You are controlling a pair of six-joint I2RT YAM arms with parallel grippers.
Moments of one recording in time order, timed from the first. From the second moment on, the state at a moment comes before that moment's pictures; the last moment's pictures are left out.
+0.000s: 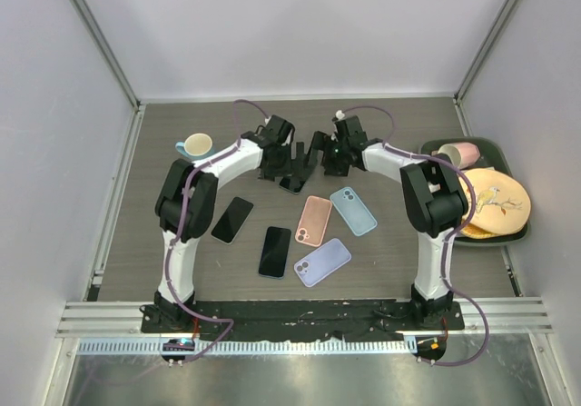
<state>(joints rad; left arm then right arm) -0.55 2.09 1.61 -0.54 0.04 -0.49 0.39 2.01 1.33 -0.16 -0.27 0.58</state>
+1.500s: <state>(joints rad) -0.47 1.75 1.14 -0.12 0.22 -0.47 0.35 1.87 1.38 -0.21 -0.24 0.58</state>
